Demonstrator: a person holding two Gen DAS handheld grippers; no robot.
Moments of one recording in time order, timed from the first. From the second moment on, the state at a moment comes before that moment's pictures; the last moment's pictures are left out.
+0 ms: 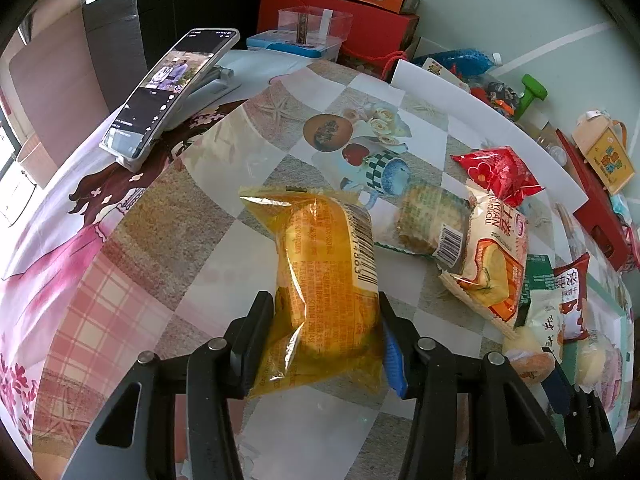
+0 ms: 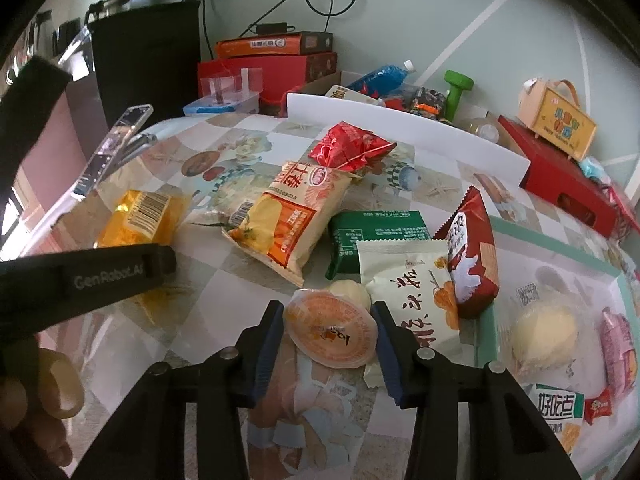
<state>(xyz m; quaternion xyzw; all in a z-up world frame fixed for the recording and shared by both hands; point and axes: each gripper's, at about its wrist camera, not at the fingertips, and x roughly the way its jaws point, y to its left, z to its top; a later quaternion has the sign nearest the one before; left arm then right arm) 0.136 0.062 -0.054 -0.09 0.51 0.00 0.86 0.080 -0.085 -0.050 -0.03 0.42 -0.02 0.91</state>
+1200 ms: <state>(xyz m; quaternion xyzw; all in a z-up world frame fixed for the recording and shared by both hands) 0.117 0.050 -0.008 -0.10 0.46 -0.02 0.88 0.051 -0.108 0.002 0.02 0.36 -0.01 0.93</state>
